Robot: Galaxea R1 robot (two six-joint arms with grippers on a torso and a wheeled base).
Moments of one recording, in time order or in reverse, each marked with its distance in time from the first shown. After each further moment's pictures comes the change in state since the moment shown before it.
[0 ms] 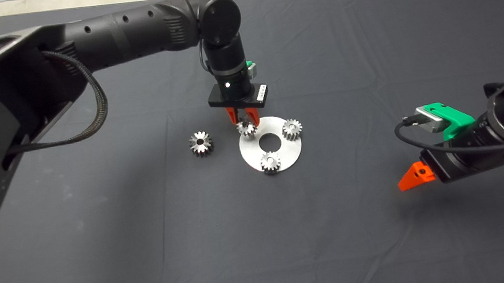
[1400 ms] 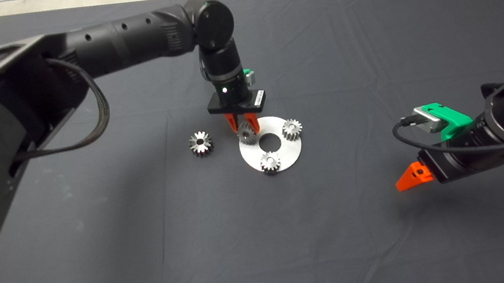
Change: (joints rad) left arm 0.044 0.000 -0.051 -0.101 0.006 0.072; right arm 0.000 0.007 0.000 0.000 0.005 0.007
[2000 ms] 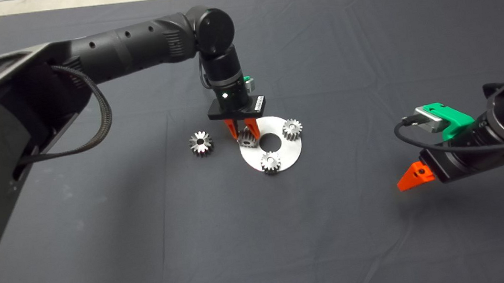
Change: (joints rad) left arm 0.000 0.001 -0.029 -0.015 -0.002 -0.018; right arm 0.000 -0.008 0.000 0.000 0.001 -0.004
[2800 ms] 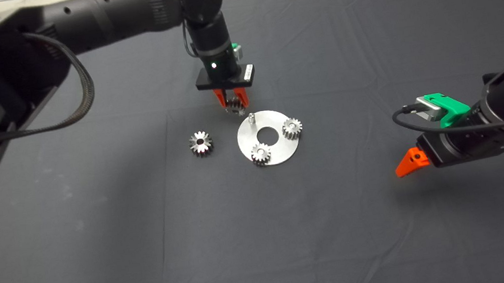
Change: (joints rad) left arm -0.097 -0.009 -0.024 0.048 -0.023 -0.002; right arm 0.000 0.000 -0.077 0.000 -0.001 -0.010
